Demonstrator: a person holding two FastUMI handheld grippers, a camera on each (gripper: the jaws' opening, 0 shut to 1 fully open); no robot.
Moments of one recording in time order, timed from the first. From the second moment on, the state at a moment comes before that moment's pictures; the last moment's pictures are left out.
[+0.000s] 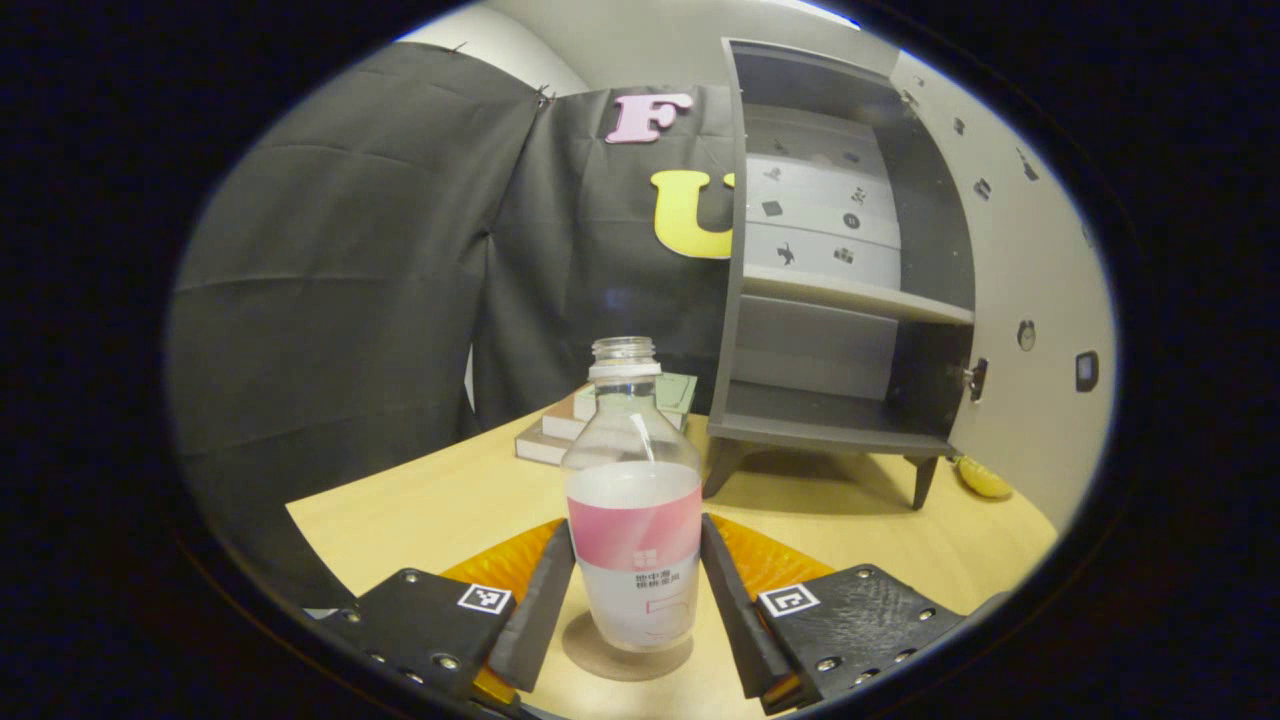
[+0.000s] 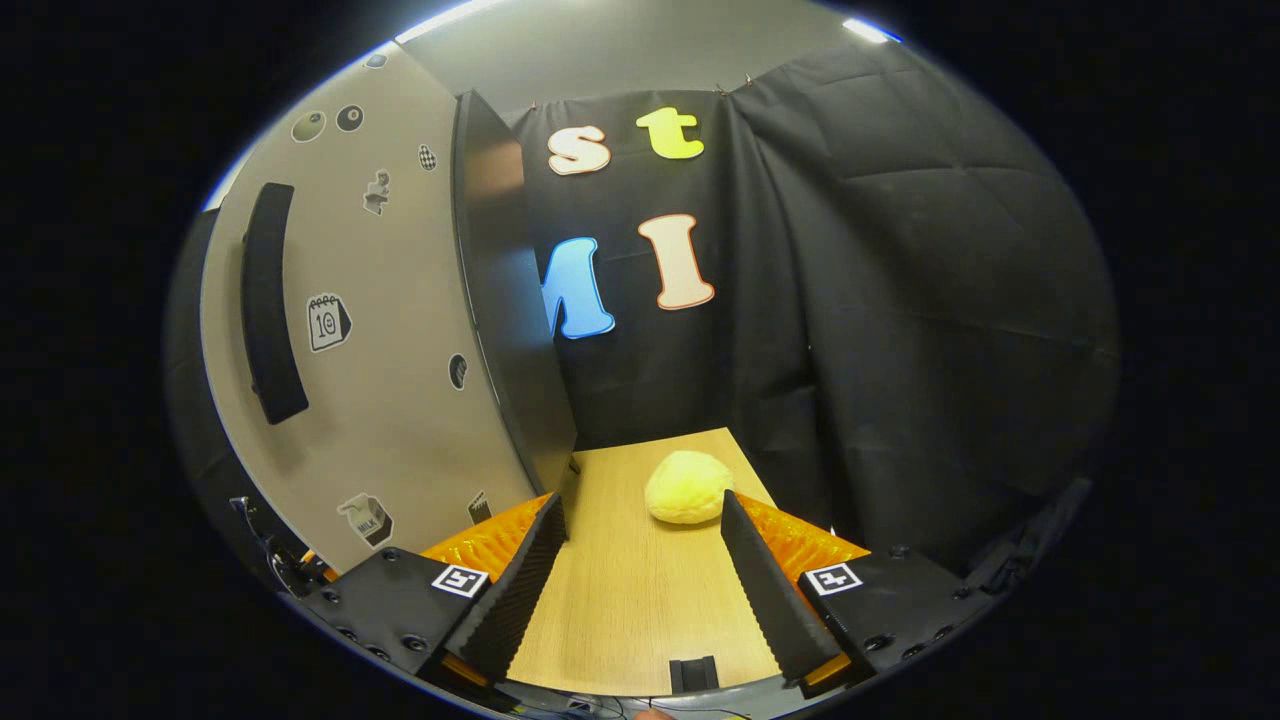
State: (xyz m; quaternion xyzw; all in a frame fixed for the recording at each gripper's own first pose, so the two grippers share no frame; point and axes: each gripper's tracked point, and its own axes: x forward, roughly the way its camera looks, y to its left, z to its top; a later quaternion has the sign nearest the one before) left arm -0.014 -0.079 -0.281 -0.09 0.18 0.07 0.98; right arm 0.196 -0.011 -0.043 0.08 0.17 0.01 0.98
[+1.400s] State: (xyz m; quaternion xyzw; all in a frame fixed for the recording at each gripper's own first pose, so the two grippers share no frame) left arm -0.044 -0.092 -0.289 -0.03 0.20 0.06 0.98; right arm 0.205 0.022 -0.041 0.07 0.16 0.04 0.98
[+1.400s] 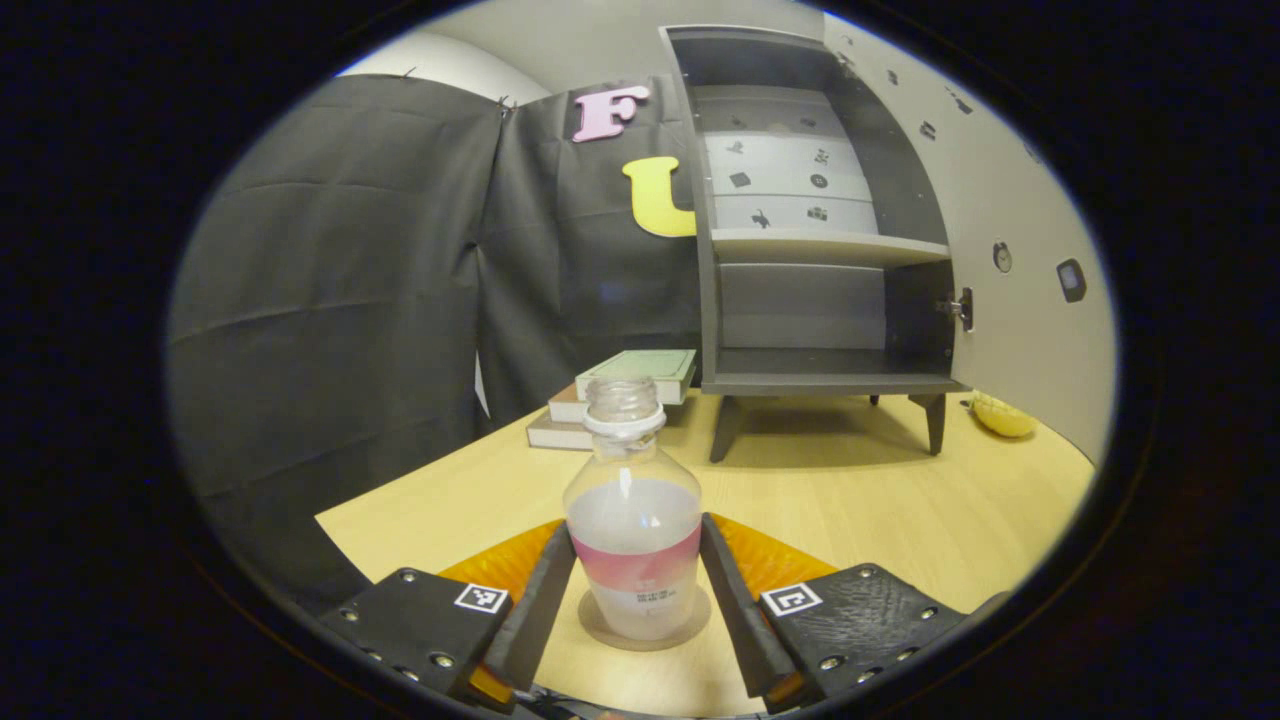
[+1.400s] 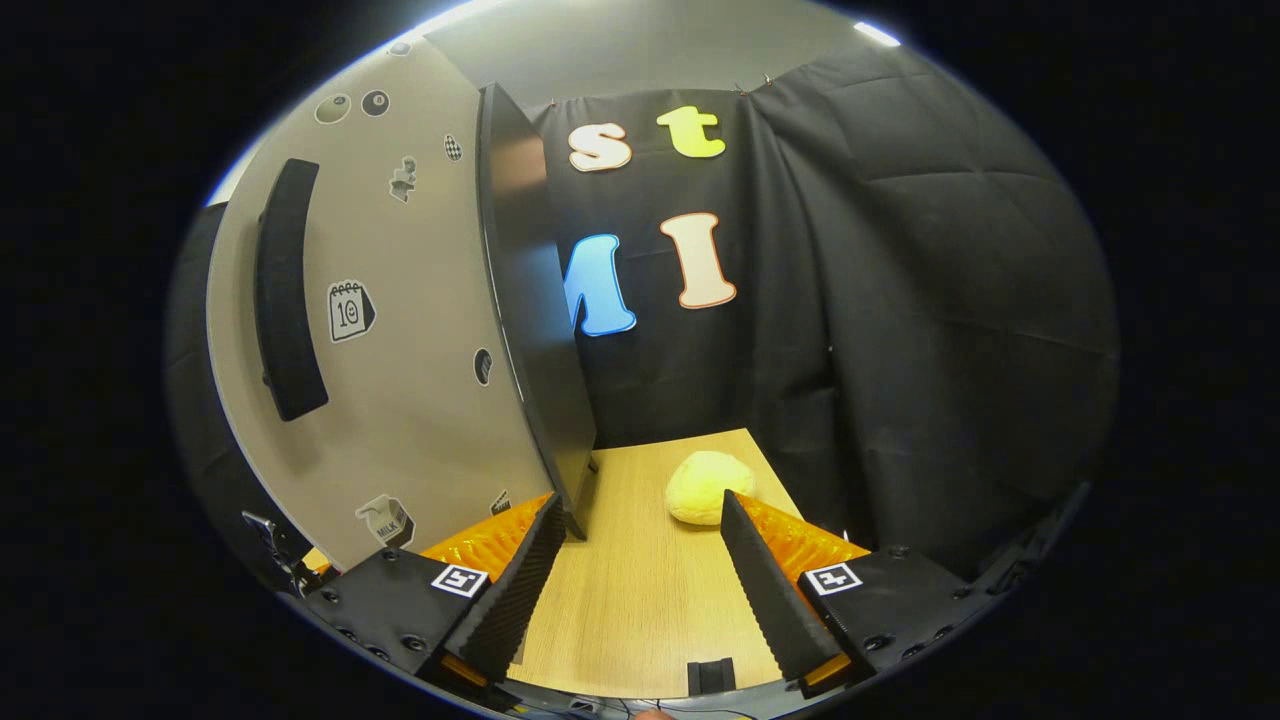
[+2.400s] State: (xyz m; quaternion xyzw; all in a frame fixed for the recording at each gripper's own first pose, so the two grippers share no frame) left arm -0.030 -0.065 -0.085 0.01 0.12 0.08 0.99; right arm 0.223 0.047 0.013 0.09 0.12 0.11 0.98
